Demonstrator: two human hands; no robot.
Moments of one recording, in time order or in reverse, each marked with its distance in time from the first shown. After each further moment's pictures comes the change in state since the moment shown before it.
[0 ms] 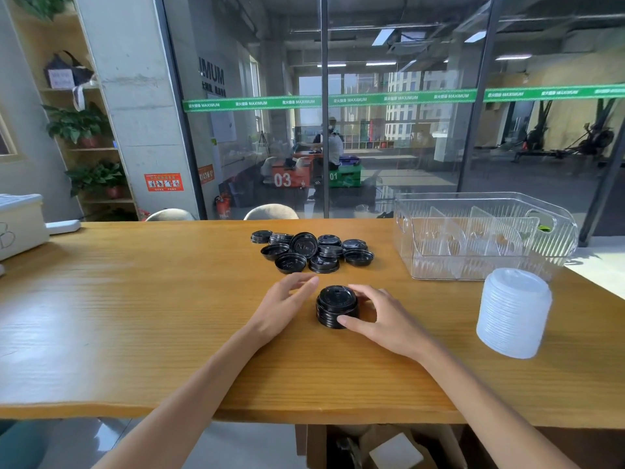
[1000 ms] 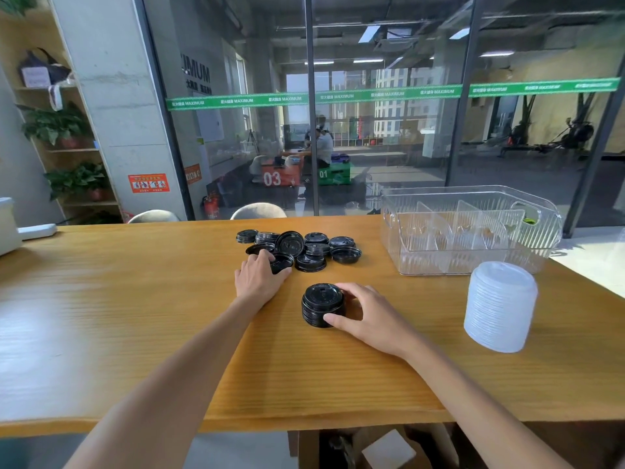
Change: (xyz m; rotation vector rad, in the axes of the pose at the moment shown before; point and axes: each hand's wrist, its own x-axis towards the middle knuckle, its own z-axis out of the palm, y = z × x) left_hand 0.096 -0.043 -0.006 0.624 0.319 -0.228; right_hand 0.004 0.004 -0.001 -0.021 0.010 0.001
